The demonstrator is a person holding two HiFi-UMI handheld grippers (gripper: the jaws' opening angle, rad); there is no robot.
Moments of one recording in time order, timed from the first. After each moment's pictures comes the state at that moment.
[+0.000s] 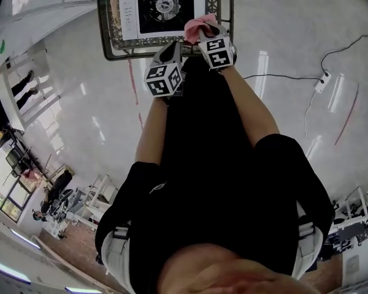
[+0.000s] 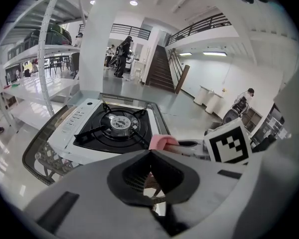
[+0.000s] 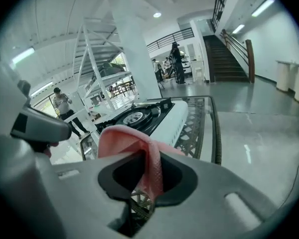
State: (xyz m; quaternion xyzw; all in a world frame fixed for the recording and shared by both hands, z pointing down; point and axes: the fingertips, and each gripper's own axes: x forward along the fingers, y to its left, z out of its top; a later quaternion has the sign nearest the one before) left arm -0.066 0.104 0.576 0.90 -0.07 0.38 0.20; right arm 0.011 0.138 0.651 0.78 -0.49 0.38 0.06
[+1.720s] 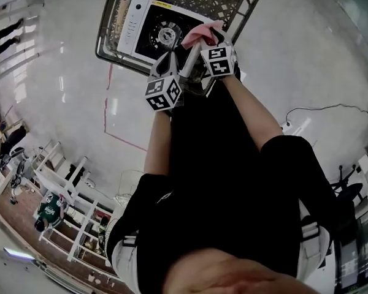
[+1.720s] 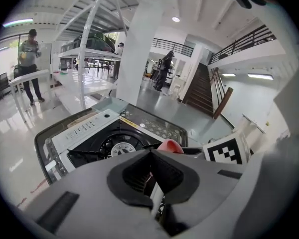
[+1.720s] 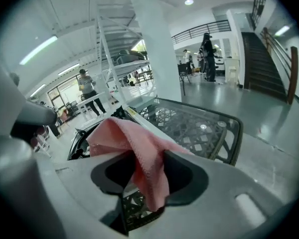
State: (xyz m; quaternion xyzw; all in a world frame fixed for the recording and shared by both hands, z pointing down) left arm 0.047 0.050 0.549 0.85 -0.31 0.30 0.29; right arm 0.161 0.068 0.647 0.68 -0.62 0.36 0.16
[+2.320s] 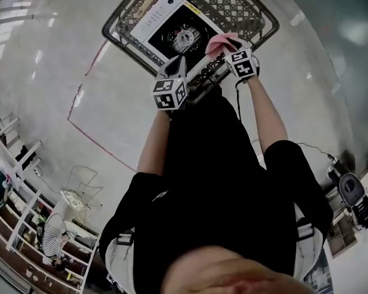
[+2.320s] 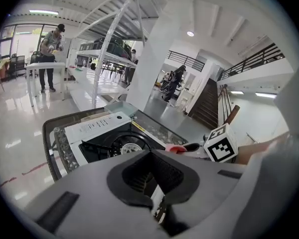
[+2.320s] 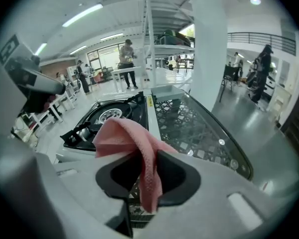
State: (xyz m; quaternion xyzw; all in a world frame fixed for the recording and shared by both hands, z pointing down) left arm 0.008 0.049 0.526 0.84 -0.36 0.23 0.33; right arm 0.169 0.054 0.635 0.52 -0.73 0.29 0.34
